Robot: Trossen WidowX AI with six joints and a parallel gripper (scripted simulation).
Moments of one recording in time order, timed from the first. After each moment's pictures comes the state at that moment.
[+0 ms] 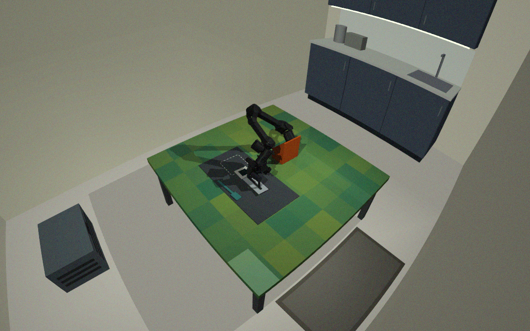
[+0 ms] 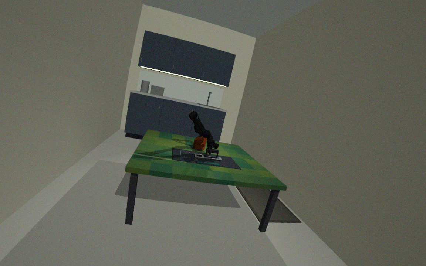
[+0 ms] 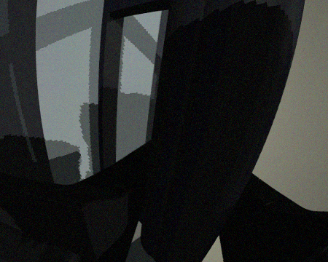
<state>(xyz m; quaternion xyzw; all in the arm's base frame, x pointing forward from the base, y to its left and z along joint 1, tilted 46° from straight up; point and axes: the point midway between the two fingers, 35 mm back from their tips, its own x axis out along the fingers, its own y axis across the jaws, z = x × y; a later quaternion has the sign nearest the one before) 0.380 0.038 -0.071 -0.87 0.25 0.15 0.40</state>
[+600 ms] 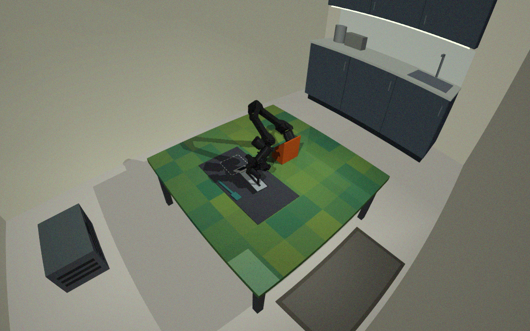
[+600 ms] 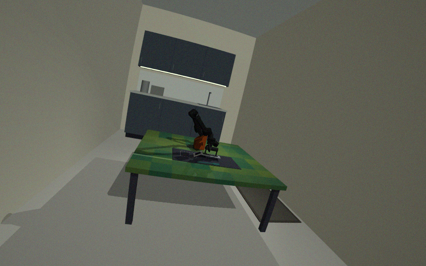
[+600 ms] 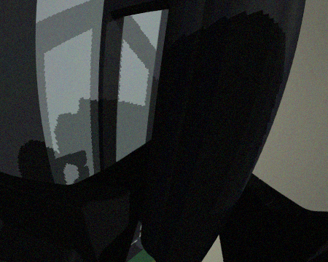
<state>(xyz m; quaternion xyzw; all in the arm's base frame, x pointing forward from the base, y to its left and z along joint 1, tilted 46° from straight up) 0.378 0.049 -0.047 -0.89 0.26 0.13 0.35</state>
